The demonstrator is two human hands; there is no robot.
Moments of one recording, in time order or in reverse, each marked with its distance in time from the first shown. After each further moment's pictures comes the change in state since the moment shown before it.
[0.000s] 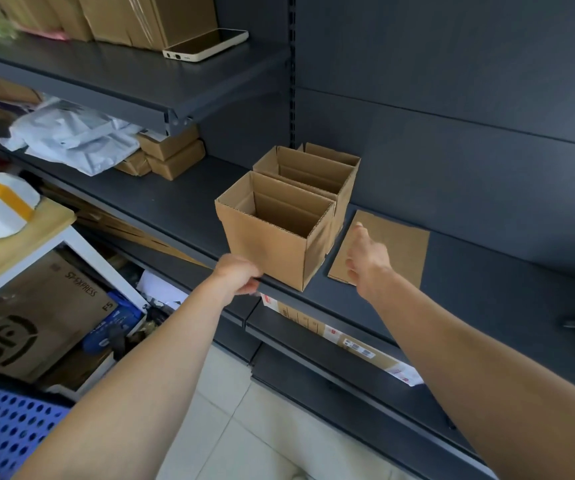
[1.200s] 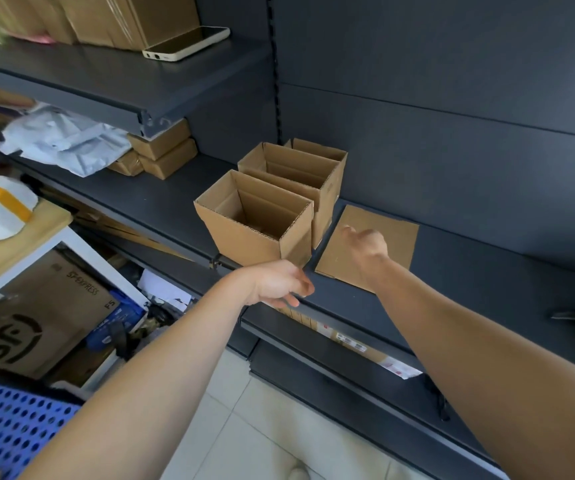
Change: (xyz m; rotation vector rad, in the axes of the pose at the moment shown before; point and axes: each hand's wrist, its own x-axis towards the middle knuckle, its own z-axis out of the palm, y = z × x) left_hand -0.057 0.030 0.061 0.571 -0.567 0.183; right_hand 0.033 -0.004 -0.028 -0.373 0.038 -0.145
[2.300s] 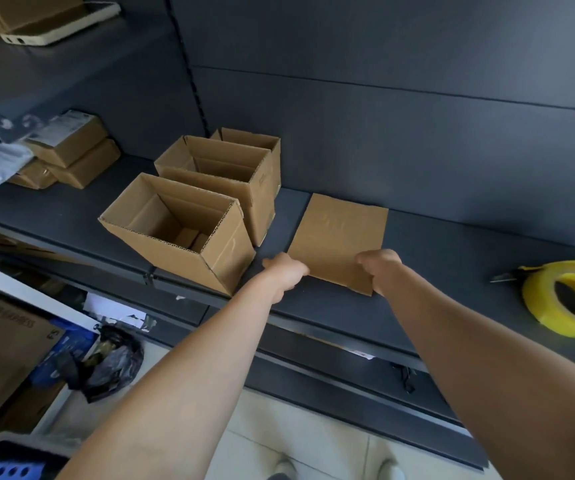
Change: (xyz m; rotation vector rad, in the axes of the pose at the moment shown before) left_hand 0.119 0.042 0.073 -0.143 0.328 -0.147; right_hand 0.061 0.090 -0.080 -0.010 0.040 0.321
